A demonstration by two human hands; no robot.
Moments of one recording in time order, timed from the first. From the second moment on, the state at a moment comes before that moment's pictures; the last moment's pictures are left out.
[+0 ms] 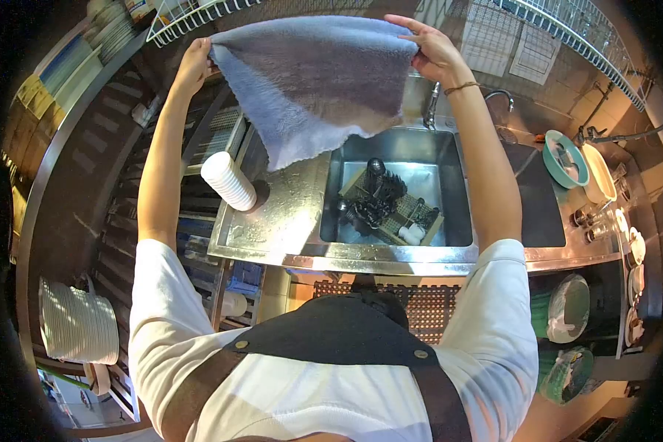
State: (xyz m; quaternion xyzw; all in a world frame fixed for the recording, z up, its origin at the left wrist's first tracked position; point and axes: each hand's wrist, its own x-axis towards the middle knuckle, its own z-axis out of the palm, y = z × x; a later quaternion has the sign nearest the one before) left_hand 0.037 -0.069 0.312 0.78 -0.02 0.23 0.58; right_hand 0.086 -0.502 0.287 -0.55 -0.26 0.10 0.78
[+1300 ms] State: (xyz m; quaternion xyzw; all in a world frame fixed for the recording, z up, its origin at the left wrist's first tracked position) left_hand 0.035 -0.037 0.371 0.74 -0.13 0.30 0.59; right_hand 0.099 -0.491 0.353 -0.69 -0.24 -0.21 0.65
